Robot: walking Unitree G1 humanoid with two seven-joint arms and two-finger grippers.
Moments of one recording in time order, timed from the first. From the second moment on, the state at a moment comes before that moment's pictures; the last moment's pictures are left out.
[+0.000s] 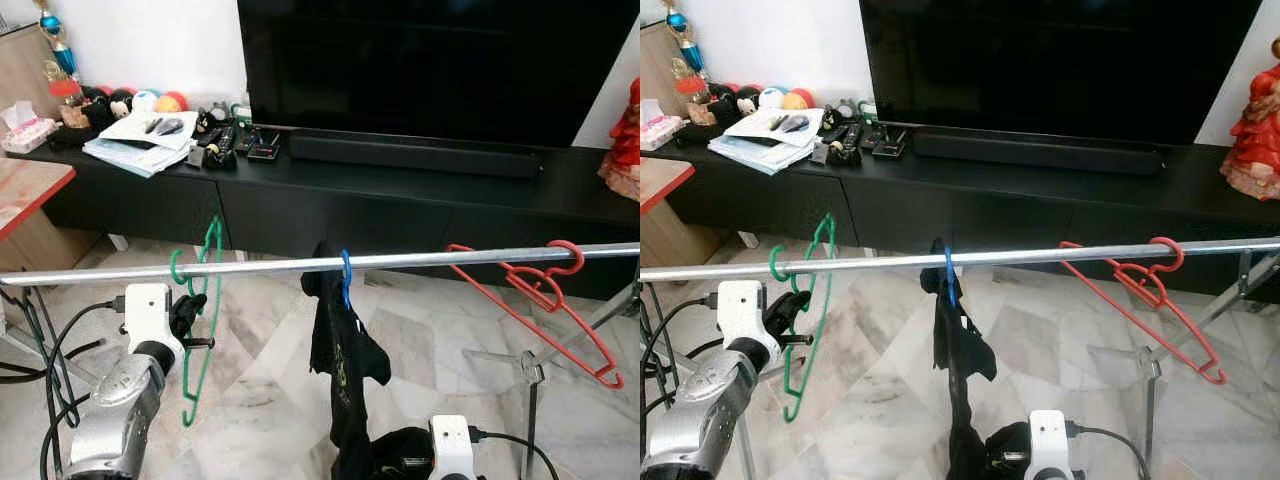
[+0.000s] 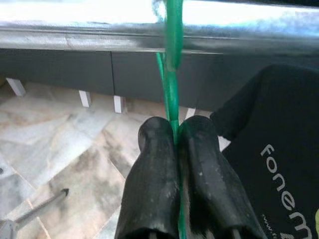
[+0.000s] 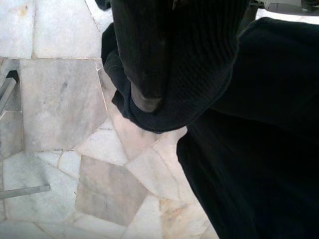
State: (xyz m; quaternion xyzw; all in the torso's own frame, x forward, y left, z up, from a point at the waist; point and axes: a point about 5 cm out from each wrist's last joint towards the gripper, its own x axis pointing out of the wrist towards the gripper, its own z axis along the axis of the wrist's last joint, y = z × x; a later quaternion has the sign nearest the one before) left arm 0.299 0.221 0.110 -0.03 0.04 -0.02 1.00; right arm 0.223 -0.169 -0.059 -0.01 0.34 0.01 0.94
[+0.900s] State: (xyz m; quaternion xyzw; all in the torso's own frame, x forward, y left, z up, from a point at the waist) left arm 0.258 0.226 0.068 0.05 0.05 -0.01 1.00; right arm 0.223 -0.176 -0.058 -0.01 0.34 -0.01 0.94
